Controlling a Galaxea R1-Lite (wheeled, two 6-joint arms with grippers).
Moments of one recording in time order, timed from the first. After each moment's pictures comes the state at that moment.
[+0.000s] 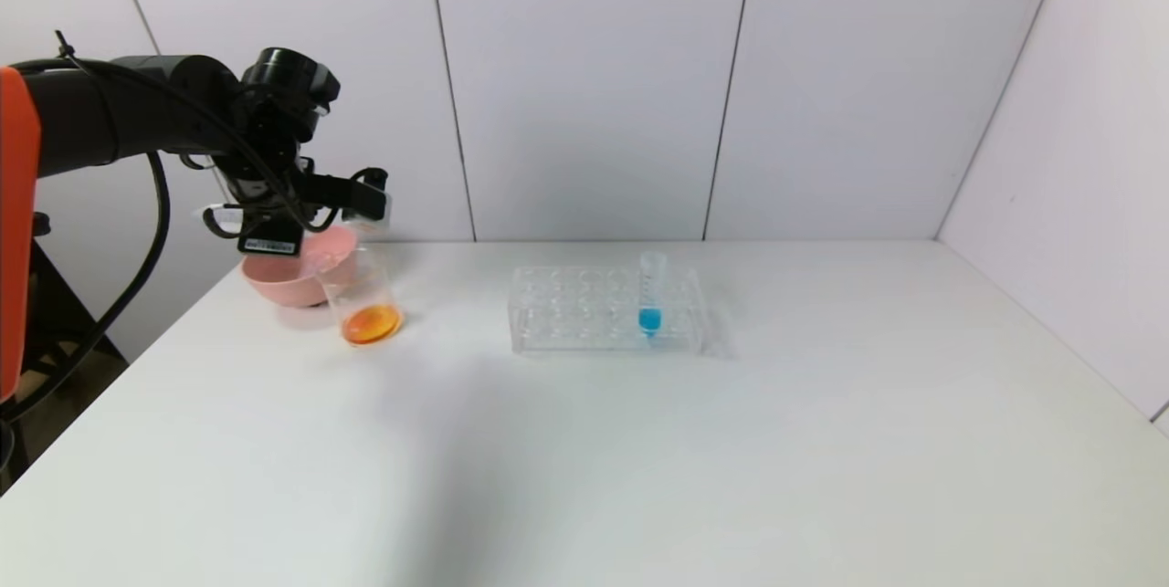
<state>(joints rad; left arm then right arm) -0.10 2.12 -2.02 0.71 0.49 1.44 0.00 0.00 0.00 0.00 -0.04 0.09</state>
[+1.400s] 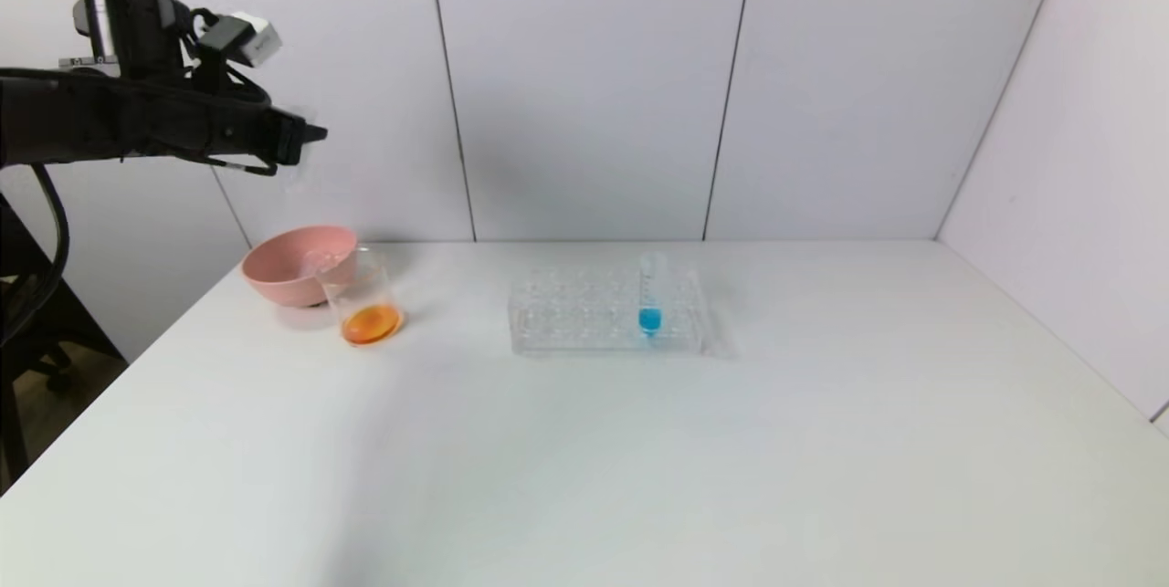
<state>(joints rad) 0.12 2.06 -1.86 0.02 -0.28 0.28 0.00 0.00 0.00 0.00 -0.04 0.09</state>
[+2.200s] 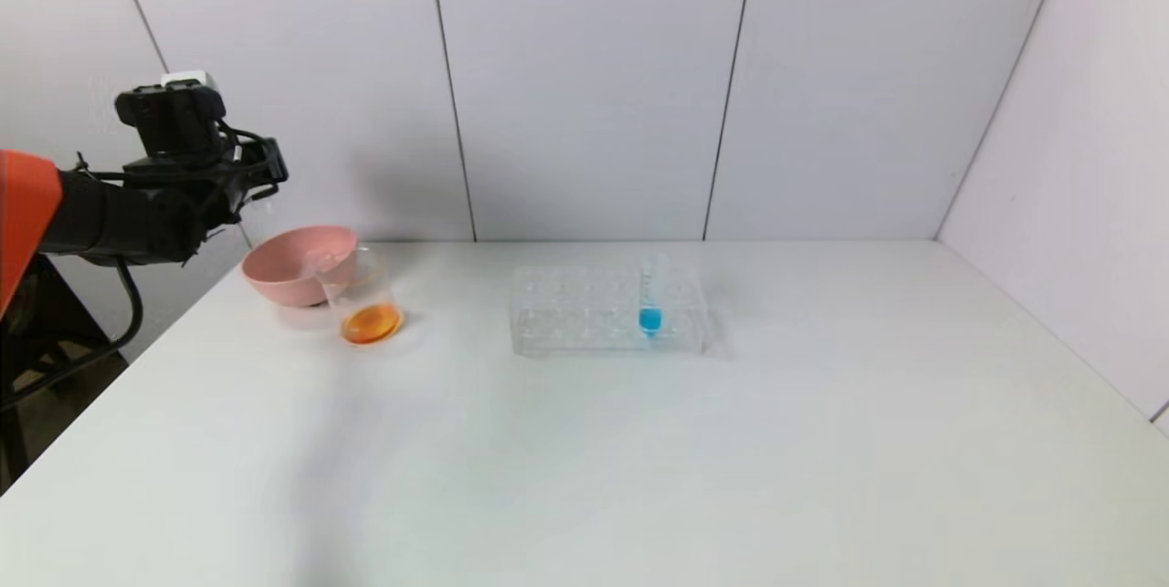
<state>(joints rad) 0.13 2.17 -1.55 -0.60 0.26 -0.08 0.00 0.00 0.00 0.00 -0.04 0.09</state>
